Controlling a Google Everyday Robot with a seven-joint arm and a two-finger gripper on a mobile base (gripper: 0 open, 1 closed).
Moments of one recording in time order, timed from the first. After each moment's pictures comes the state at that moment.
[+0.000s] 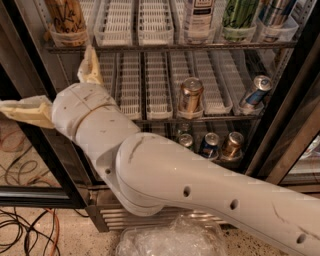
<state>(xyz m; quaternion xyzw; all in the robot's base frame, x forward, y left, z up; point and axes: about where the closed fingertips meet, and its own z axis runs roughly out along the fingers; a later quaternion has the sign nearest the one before) 0.482 0.186 1.022 -0.29 0.56 0.21 0.74</state>
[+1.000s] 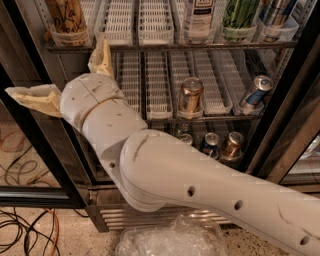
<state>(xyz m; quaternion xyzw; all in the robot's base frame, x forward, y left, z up) 0.494 0.166 1.038 -0.27 0.55 0.17 0.77</state>
